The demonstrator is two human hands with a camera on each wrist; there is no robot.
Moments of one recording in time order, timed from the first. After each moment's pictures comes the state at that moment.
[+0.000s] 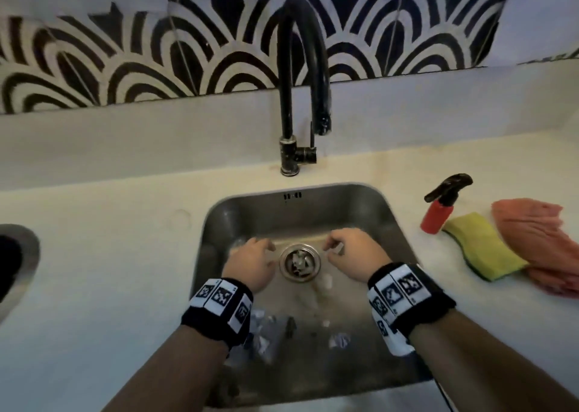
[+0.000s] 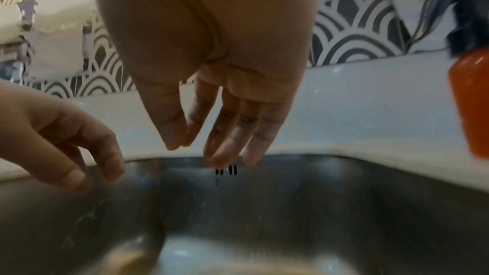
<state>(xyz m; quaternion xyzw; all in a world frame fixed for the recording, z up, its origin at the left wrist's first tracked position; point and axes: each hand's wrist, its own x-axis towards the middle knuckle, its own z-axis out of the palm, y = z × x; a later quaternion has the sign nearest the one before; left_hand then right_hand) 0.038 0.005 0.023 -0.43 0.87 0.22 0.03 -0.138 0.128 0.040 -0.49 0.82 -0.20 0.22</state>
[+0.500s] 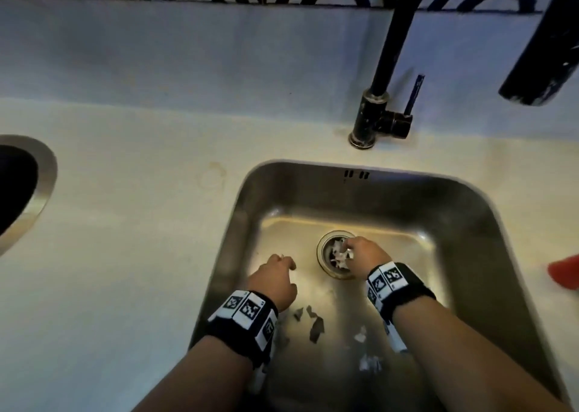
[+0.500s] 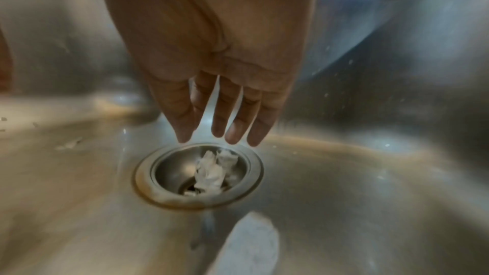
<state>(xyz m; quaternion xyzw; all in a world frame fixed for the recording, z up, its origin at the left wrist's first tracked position) 0.056 -0.024 -0.093 -0.52 0.79 0.29 0.13 -0.147 0.009 -0.117 -0.50 0.82 -0.01 0.29</state>
